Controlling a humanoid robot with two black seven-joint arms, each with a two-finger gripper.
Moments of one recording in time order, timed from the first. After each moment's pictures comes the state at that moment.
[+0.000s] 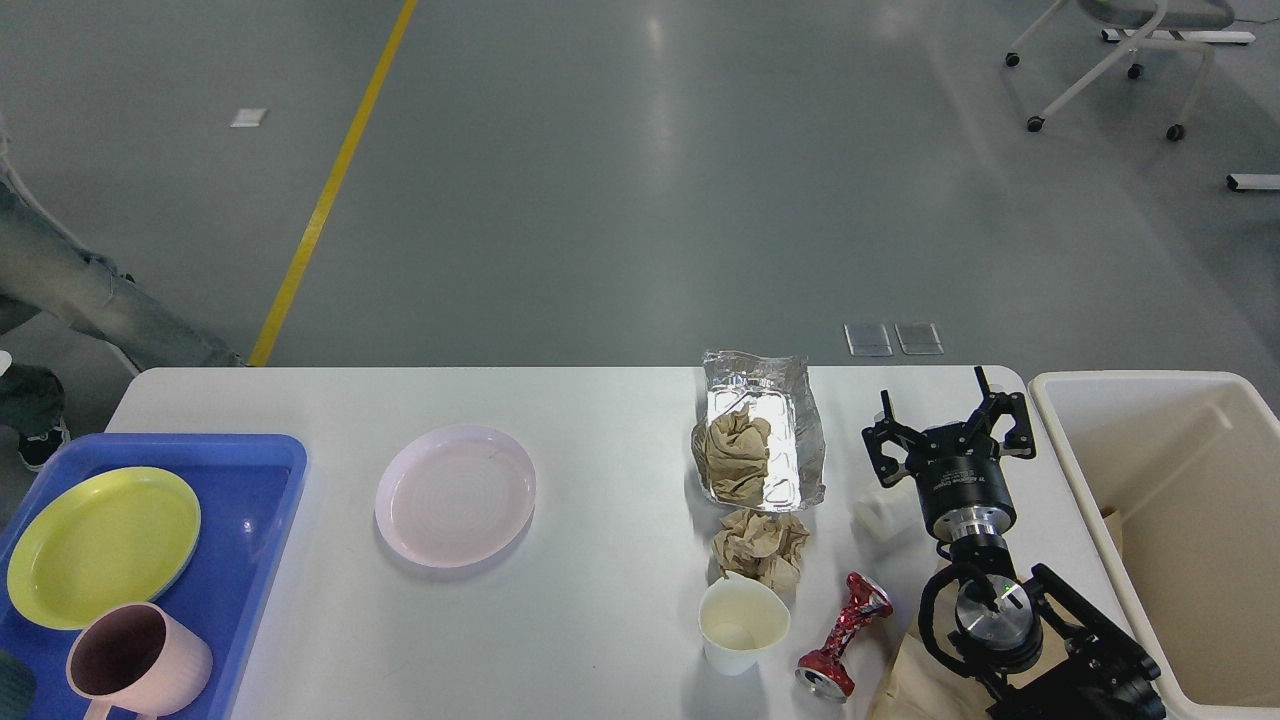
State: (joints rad) left arm -1.01 0.95 0.87 -0.50 0.58 -0.91 -0.29; right arm 0.27 -0.08 1.11 0.86 -0.01 0.28 0.43
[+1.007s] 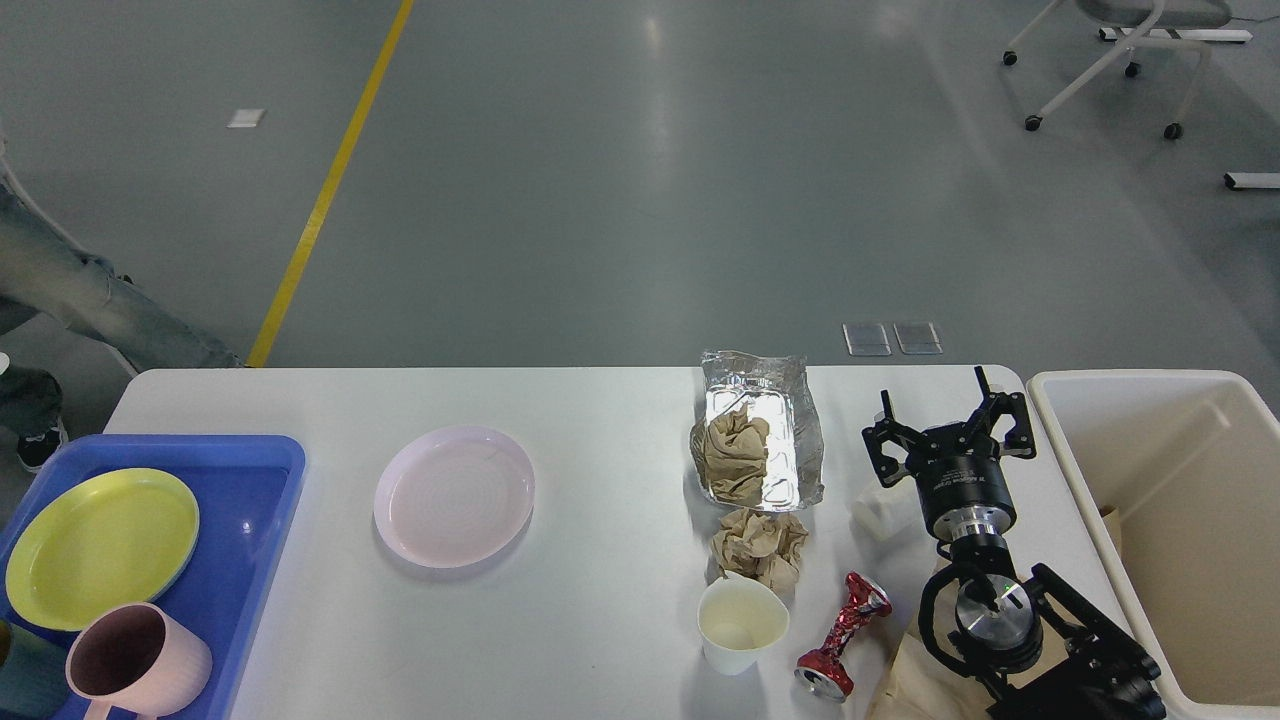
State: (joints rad) left arm -1.05 1.02 0.87 -0.65 0.52 -0.78 -0.29; right arm 0.27 -0.08 1.11 0.86 -0.01 0.28 0.43
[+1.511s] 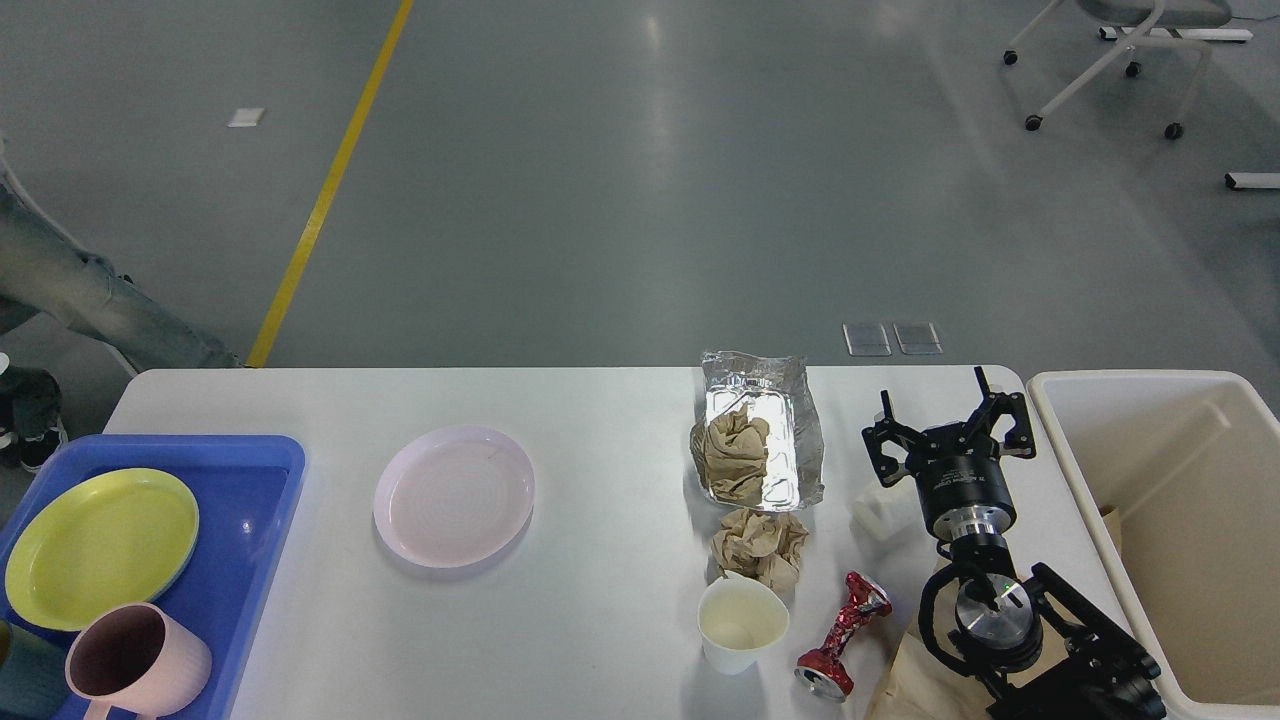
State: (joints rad) left arm -1.85 0.79 1.55 -0.85 0.30 -0.96 -0.29; right arm 0.27 -0.08 1.11 0.86 -0.01 0.28 0.43
